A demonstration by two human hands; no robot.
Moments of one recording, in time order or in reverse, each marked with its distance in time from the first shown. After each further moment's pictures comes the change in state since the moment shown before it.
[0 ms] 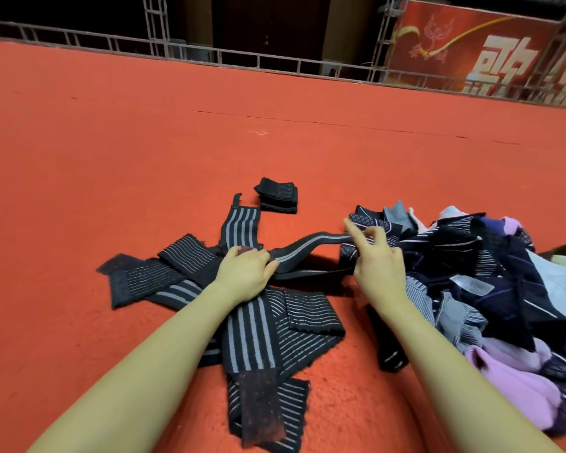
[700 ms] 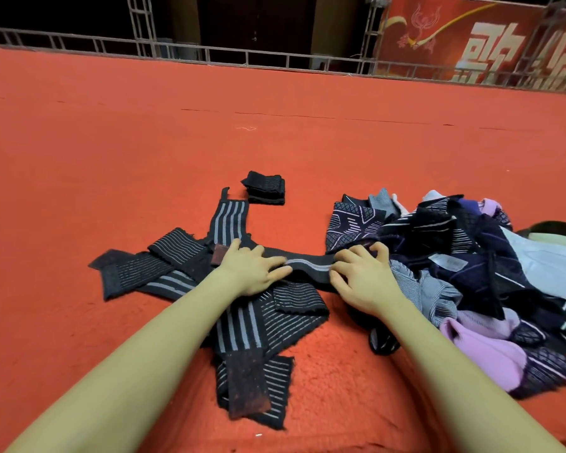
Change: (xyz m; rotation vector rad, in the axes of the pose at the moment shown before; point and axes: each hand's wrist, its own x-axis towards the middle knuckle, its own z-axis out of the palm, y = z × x) left_hand -0.014 0.039 -0.018 0.231 -0.265 0.071; right_hand -0.042 0.018 -0.012 -0.147 -0.178 -0.276
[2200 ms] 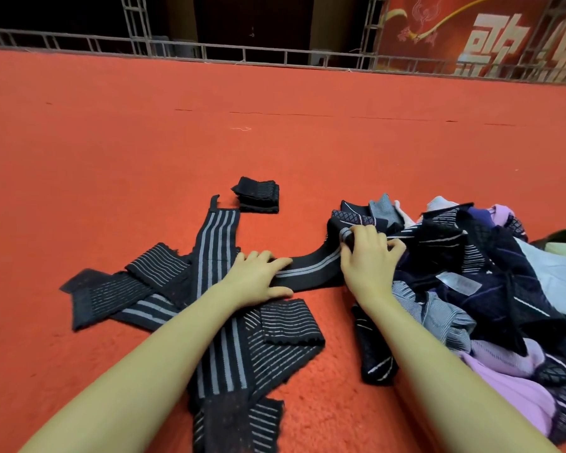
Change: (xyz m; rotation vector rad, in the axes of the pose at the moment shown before) left_hand 0.051 0.005 0.011 -0.180 0.098 0.095; right_hand 0.056 0.024 0.035 0.076 0.265 0.482
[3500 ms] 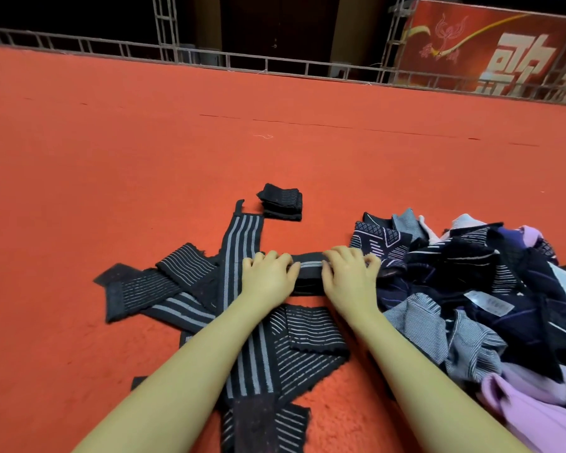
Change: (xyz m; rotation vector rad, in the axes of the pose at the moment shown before) left_hand -0.010 0.001 -0.001 -0.173 0.261 -0.348; right_hand -0.018 -0.059 0.004 0.075 -0.204 -0.248
